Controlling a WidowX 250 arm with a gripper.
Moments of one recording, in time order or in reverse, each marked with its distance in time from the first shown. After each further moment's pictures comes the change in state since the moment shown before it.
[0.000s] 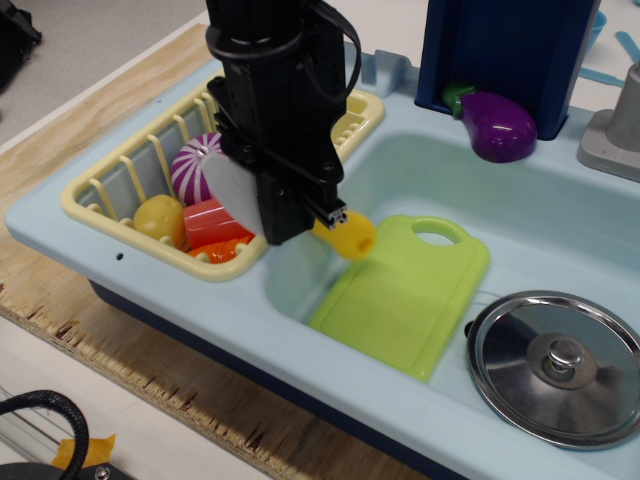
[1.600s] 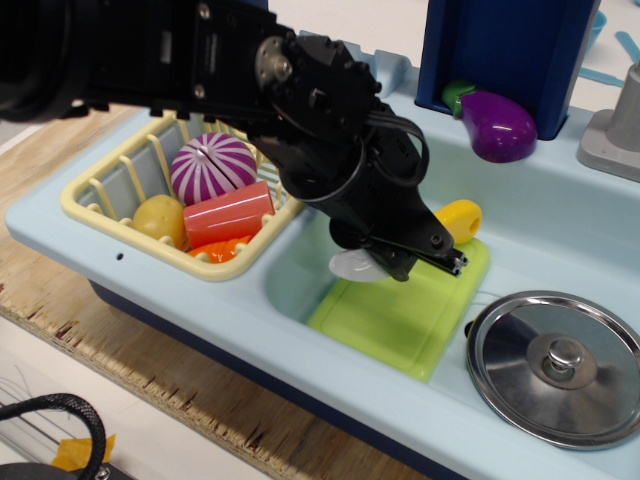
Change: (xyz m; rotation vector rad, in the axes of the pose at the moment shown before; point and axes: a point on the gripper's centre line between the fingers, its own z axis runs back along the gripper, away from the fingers) arm 0.041 -0.040 -0.038 -0.084 -0.460 0.180
